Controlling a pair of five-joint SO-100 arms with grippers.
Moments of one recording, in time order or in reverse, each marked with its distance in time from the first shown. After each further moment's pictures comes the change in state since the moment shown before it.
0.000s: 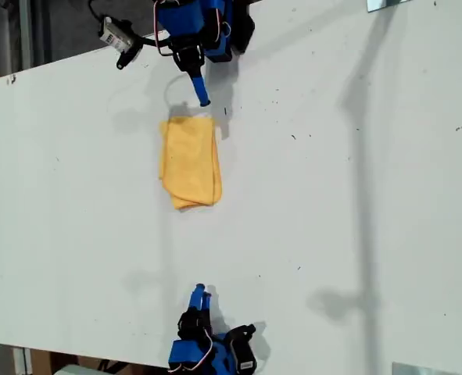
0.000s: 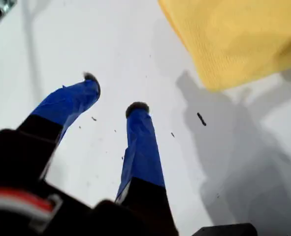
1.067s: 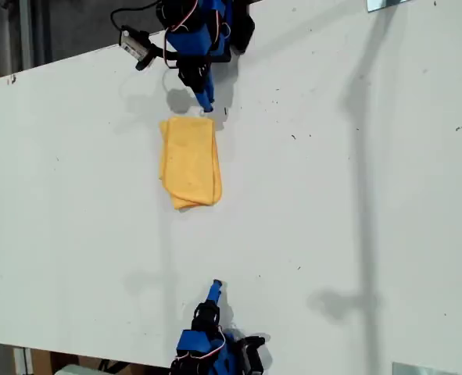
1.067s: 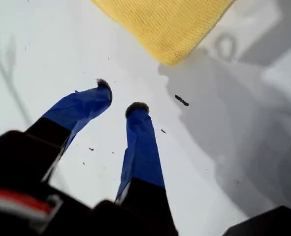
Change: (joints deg) arm 0 2.9 -0.1 10.1 -7.0 25.5; arm 1 3.5 2.1 15.0 -0.6 21.7
